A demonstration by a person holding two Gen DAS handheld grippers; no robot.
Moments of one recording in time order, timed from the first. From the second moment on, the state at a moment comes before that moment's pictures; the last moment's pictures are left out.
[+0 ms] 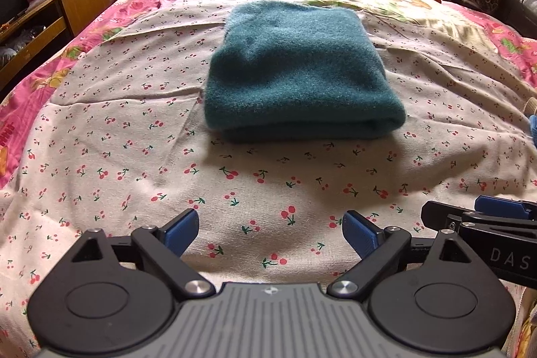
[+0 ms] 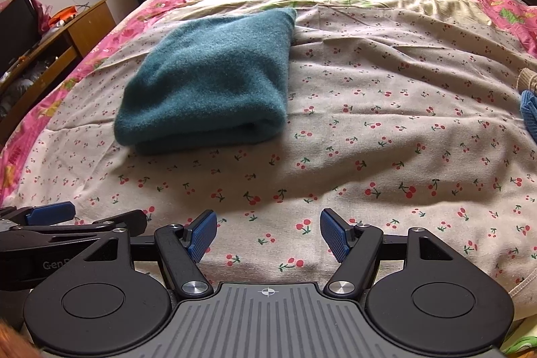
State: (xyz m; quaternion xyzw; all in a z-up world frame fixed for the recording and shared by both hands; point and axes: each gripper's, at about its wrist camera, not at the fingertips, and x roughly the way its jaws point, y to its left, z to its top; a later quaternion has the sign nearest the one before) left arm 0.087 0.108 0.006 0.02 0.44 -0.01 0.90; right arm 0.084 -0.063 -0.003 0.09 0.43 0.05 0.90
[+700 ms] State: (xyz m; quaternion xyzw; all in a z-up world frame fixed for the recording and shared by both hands) left arm 0.082 0.107 0.008 0.03 0.43 0.00 0.90; right arm 0.083 -0.062 -0.004 0.08 0.43 0.04 0.90
